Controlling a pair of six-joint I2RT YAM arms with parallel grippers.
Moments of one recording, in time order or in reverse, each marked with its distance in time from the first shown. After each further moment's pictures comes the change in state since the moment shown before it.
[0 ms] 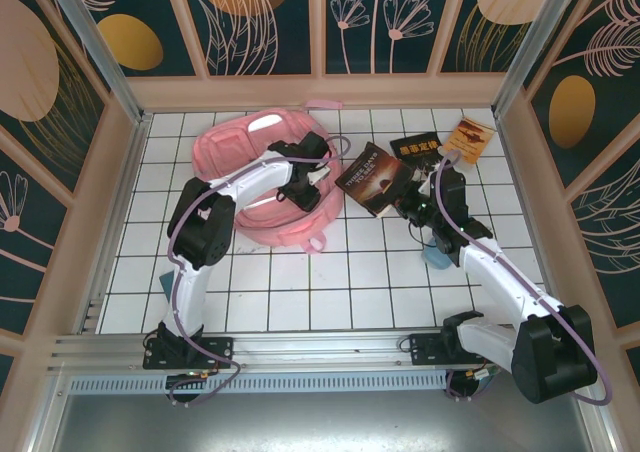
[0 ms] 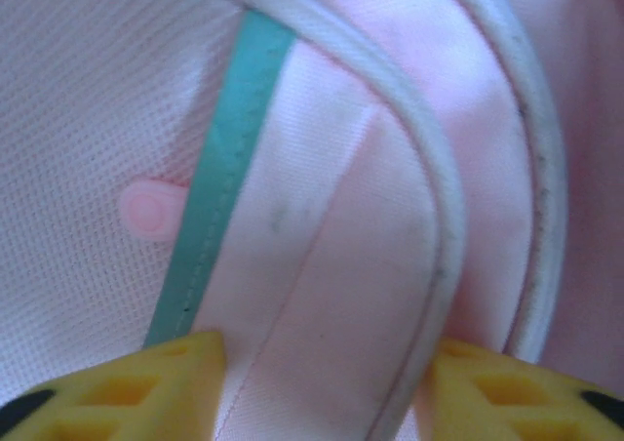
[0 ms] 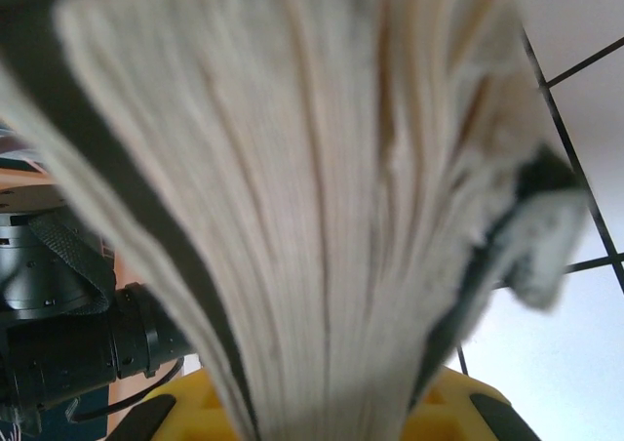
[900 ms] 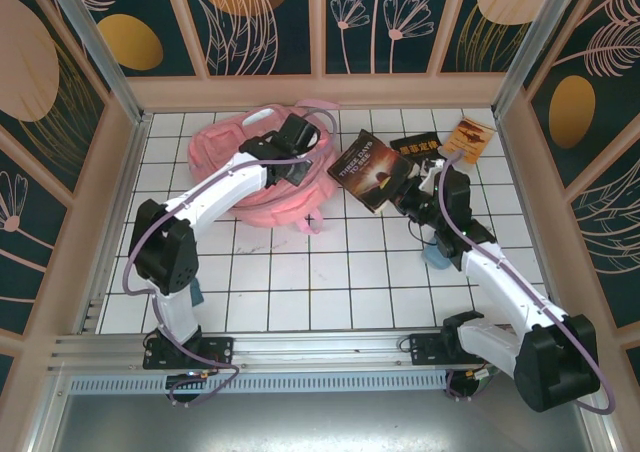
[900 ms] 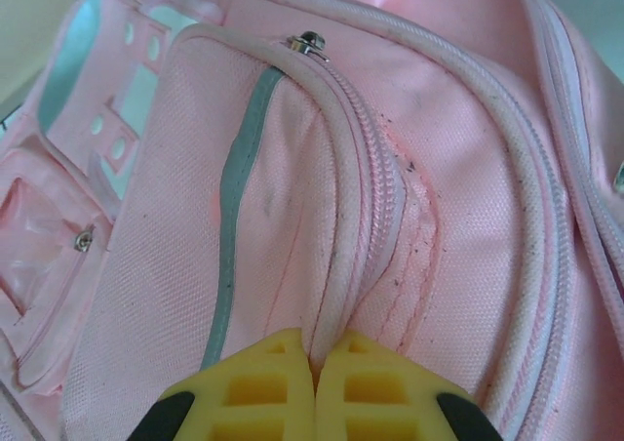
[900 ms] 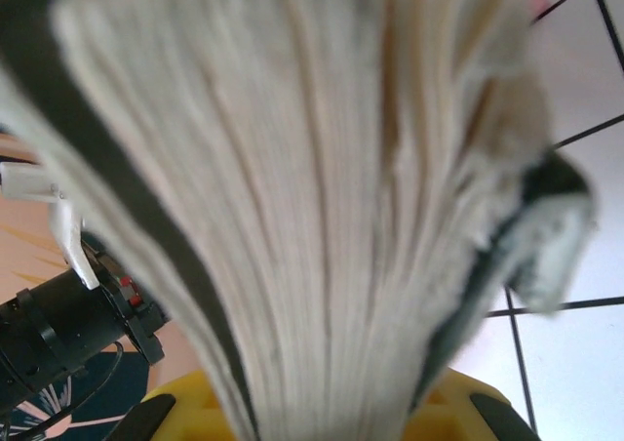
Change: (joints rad) left arm -0.010 -0.300 -0.112 0.186 -0.217 -0.037; right arm 0.013 -0.045 -0.015 0.091 -0.049 0.003
